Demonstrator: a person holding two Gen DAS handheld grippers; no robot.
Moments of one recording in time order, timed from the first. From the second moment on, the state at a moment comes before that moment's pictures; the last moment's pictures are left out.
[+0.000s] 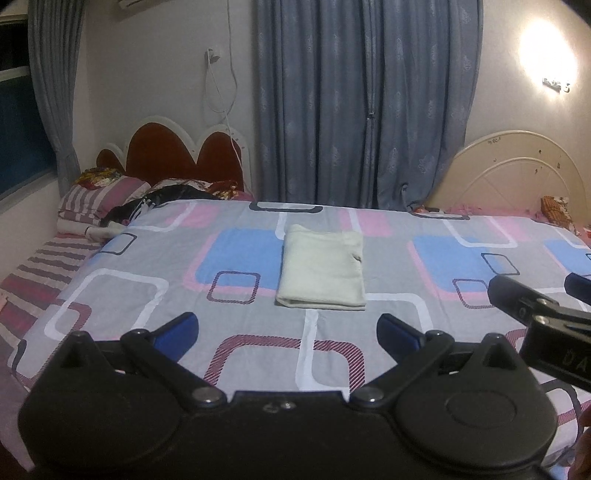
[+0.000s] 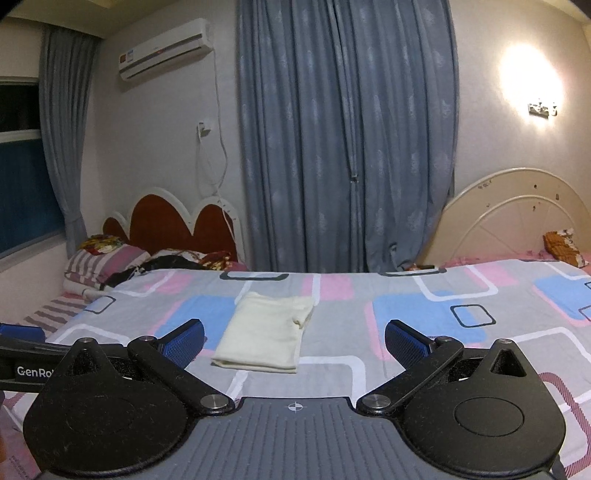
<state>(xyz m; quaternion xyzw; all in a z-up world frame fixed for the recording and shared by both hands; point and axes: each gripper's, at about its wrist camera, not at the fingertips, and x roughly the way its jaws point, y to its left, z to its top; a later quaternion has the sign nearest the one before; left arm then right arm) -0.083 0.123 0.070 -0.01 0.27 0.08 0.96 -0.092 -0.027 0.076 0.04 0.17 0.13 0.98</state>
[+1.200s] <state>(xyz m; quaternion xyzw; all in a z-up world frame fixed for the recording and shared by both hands) -0.089 0.125 0.068 -0.01 0.28 0.09 0.96 -0.098 -0.034 0.070 0.05 0.18 0.13 0.98</state>
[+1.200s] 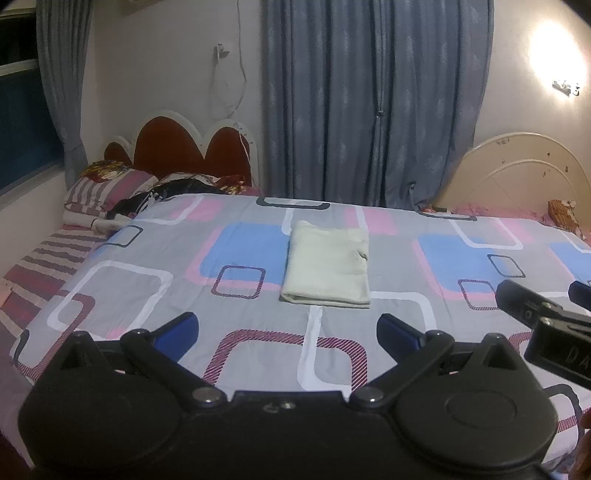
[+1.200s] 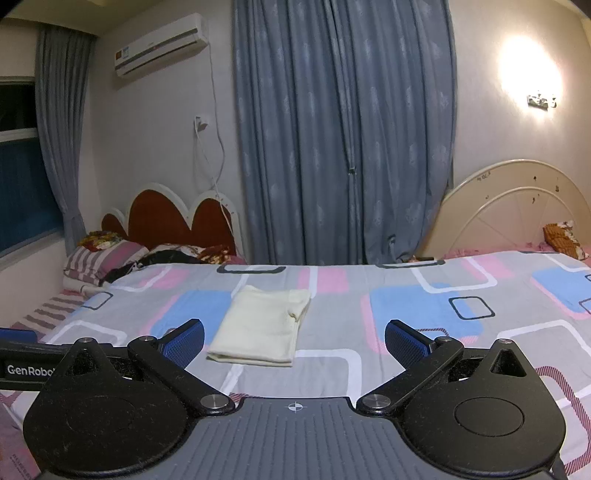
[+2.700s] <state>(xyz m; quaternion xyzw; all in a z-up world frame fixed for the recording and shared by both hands) -0.072 0.136 0.063 -0.02 0.29 0.09 0.95 -0.082 -0.020 0.057 0.04 0.20 0.13 0.97</state>
